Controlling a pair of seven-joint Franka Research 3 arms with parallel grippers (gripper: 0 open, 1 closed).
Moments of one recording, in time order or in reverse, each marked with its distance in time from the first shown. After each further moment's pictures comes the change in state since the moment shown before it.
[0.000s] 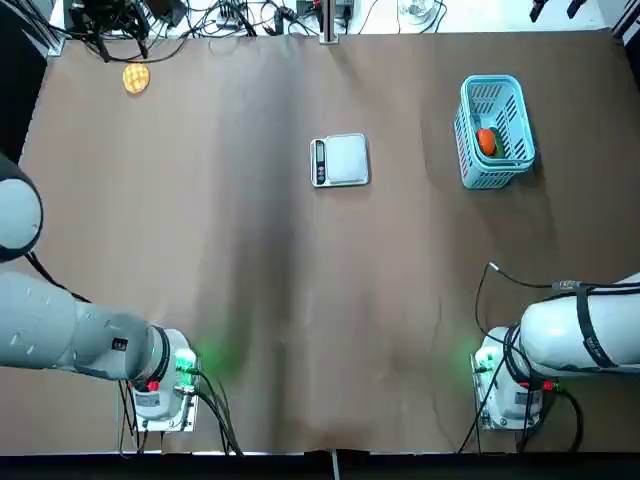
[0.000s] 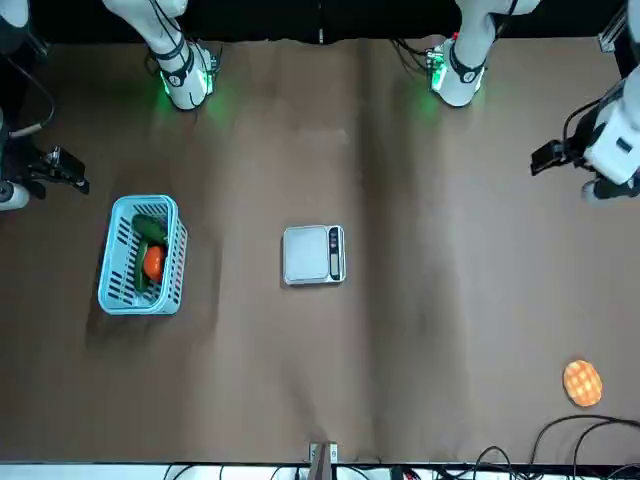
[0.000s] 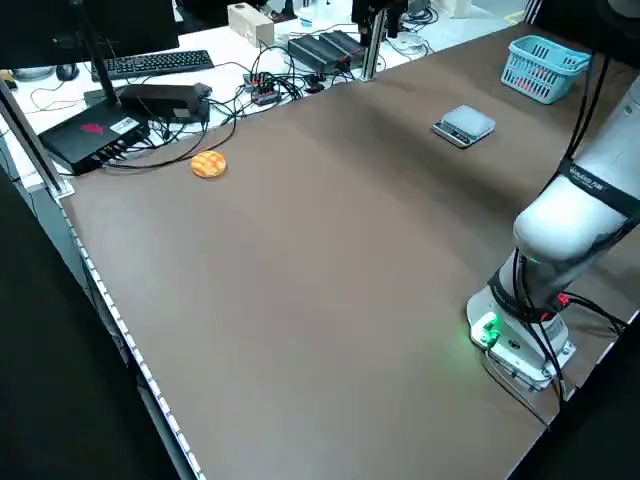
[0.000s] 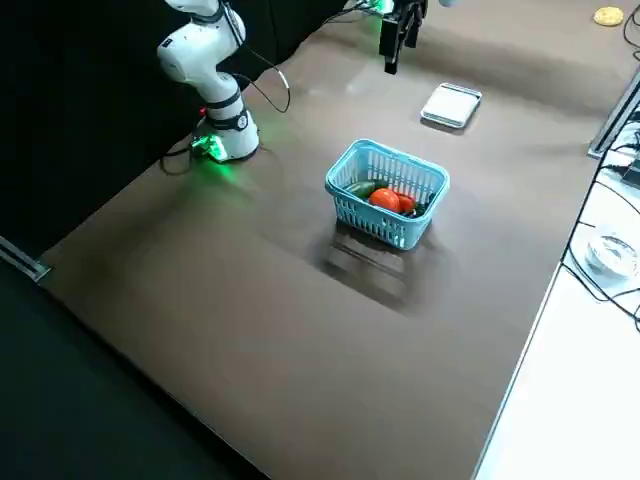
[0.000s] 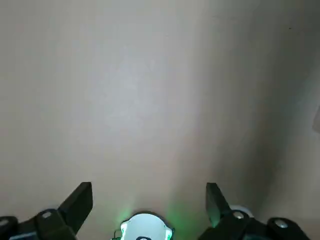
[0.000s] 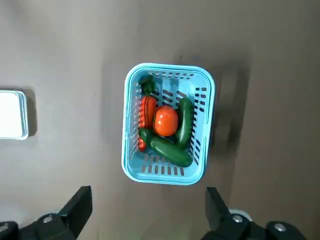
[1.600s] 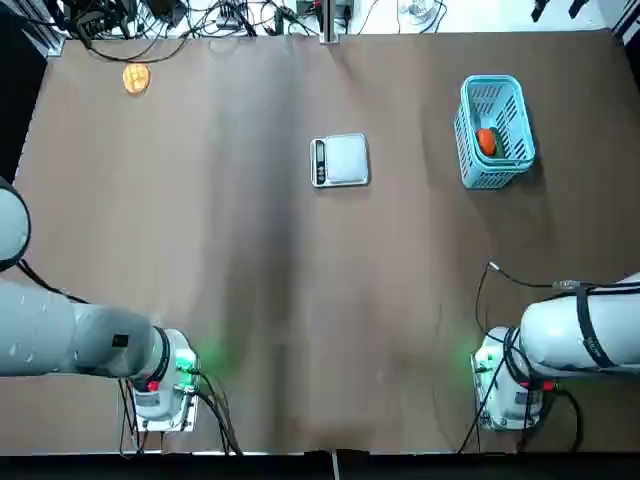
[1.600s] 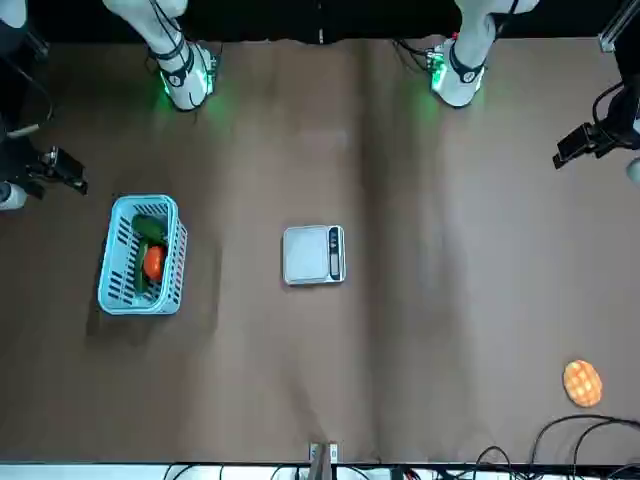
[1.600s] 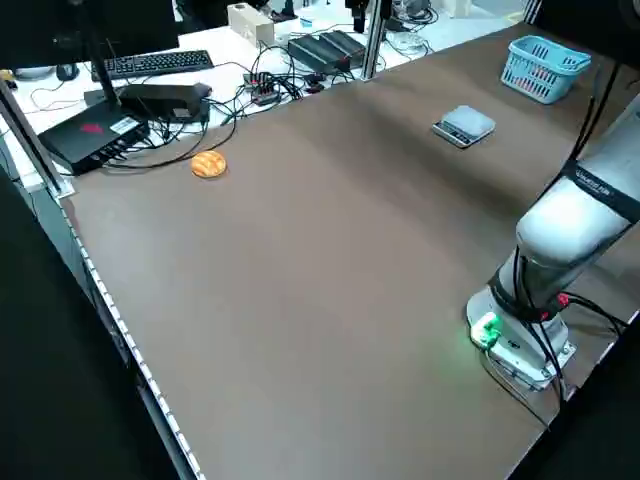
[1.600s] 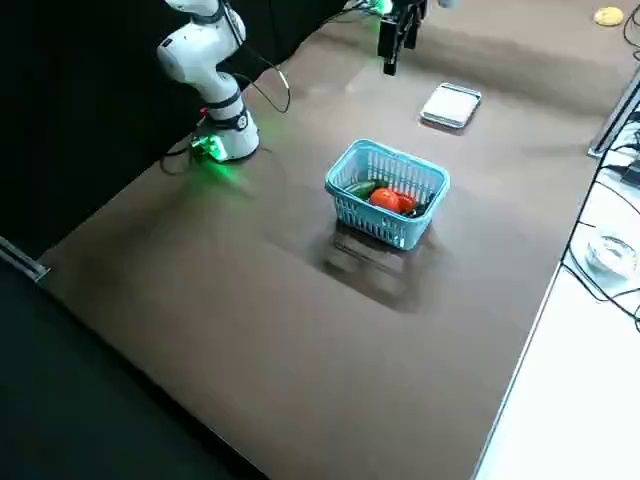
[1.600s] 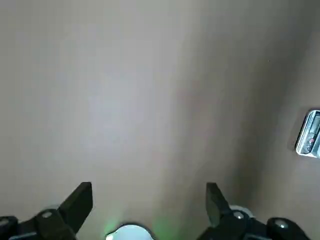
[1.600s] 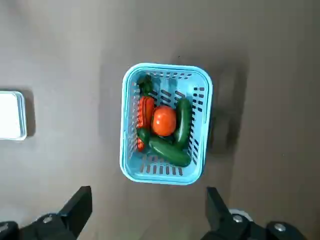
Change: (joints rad) left arm 0.063 -0.066 0.011 0.002 -0.054 0.037 -0.005; right arm -0.006 0.000 0.000 0.000 -0.002 0.000 -0.002
